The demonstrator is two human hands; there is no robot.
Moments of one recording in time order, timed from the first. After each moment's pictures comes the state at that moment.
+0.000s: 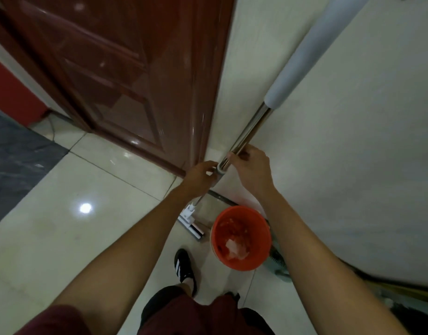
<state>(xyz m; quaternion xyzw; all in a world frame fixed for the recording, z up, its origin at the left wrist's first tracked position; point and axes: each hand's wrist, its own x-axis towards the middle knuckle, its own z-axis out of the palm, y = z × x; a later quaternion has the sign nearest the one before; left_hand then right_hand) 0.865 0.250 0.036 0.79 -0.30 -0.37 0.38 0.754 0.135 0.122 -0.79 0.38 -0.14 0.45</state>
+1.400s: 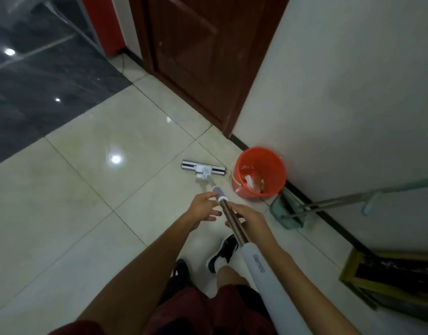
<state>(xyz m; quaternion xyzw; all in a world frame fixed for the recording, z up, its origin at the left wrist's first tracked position) 0.454 0.623 -0.020 0.66 0.09 -0.48 0.57 0.330 0.505 0.066 -0.88 0.18 0.09 0.42</state>
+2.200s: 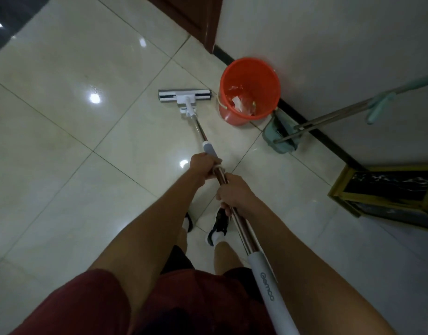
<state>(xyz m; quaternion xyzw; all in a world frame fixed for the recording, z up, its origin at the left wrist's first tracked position) 0.347 0.563 -0.104 0.61 0.28 -0.52 0.53 0.250 0.510 0.000 -0.63 0.50 0.33 0.50</state>
